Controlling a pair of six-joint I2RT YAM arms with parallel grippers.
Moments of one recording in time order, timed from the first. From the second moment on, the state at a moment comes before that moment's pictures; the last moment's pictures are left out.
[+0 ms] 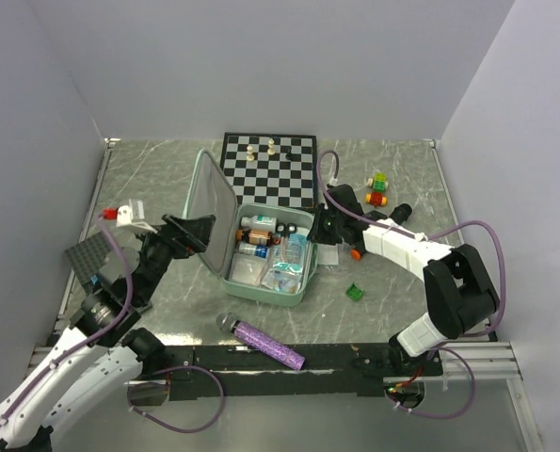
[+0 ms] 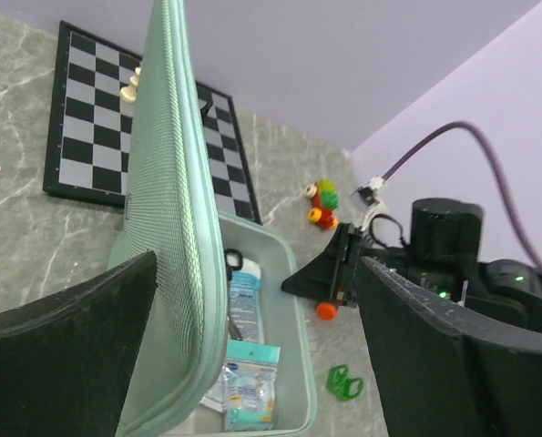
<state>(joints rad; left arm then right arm) -0.65 0.47 0.63 -0.13 -0.32 -0.69 0.49 1.52 0.93 -0.28 -0.06 0.60</state>
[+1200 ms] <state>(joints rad) -0.61 0.54 0.73 -0.31 -0.37 -0.53 0.40 1.38 0.78 -0.46 0.03 0.57</state>
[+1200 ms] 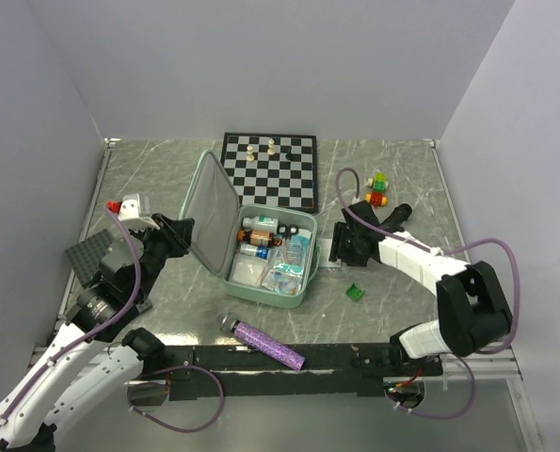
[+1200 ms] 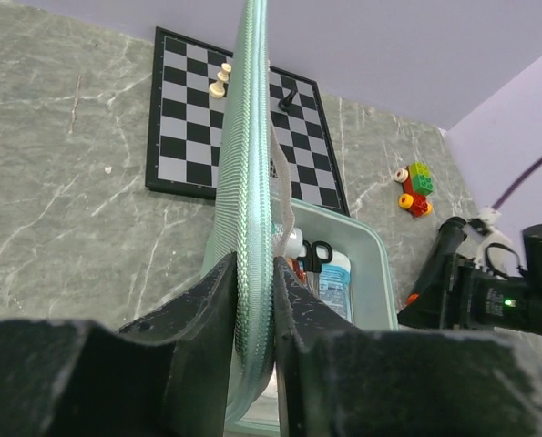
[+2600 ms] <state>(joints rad) -0.61 0.55 0.73 -0.29 -0.37 -0.51 0.38 1.15 0.78 -0.49 0.07 0.54</state>
